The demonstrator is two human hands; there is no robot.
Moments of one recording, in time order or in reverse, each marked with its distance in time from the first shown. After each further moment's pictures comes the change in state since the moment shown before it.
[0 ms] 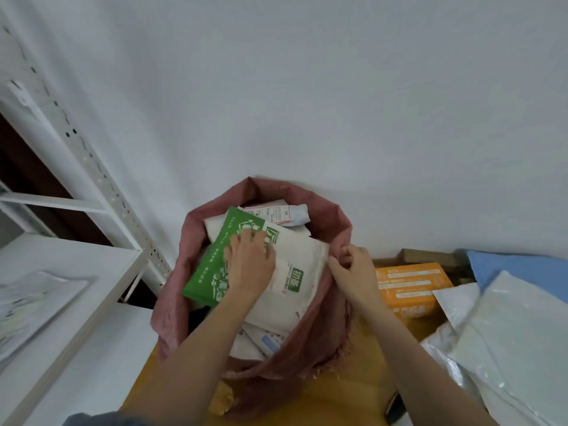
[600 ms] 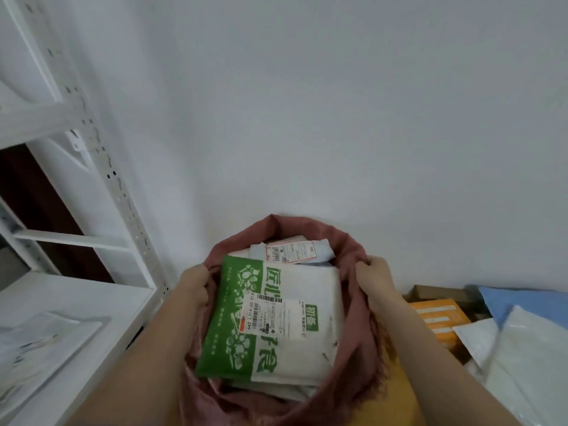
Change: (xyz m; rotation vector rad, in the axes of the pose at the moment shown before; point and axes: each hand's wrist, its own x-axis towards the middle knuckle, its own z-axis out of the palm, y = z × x) left_hand 0.071 -0.139 -0.072 -1.281 -0.198 -1.041; right_hand 0.024 -0.077 0.014 0.227 0.099 0.276
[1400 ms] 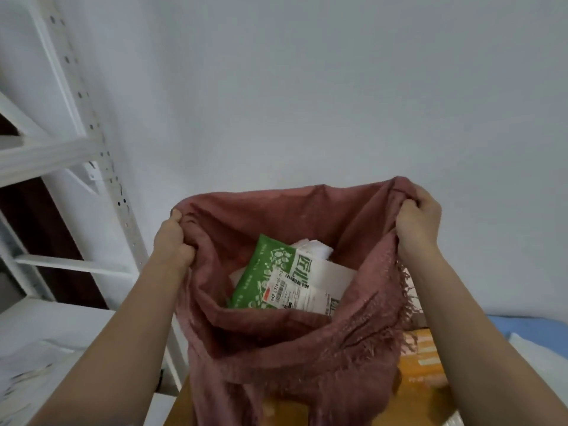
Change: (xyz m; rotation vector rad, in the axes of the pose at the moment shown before) left_hand -0.057 0.120 0.010 -0.430 -0.138 0.316; right_hand 0.013 -0.133 -0.055 0.414 0.342 -0.477
